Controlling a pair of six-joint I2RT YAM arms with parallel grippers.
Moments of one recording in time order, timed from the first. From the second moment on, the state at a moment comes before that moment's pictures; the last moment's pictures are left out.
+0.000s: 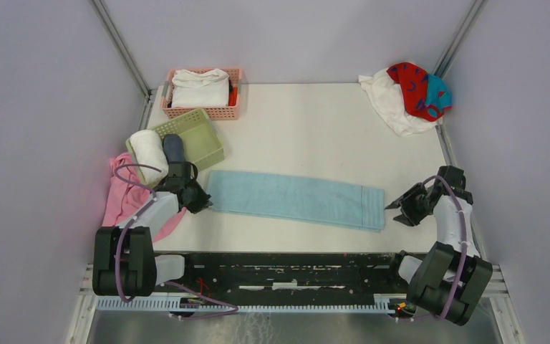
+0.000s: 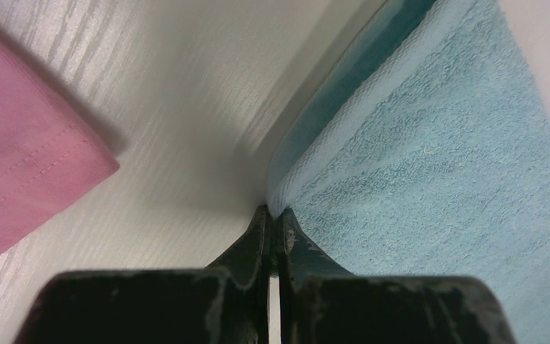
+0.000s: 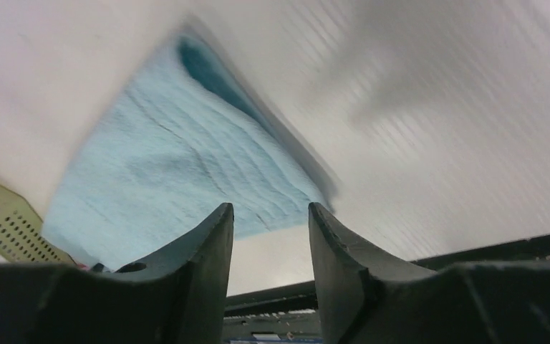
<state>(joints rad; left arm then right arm) -0.01 1.25 0.53 -0.37 0.05 -0.69 -0.46 1.10 0.59 -0.81 -0.33 0.54</state>
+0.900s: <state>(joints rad) -0.01 1.24 0.53 -0.37 0.05 -0.69 -0.40 1.55 0.69 -0.23 -0.52 0.66</state>
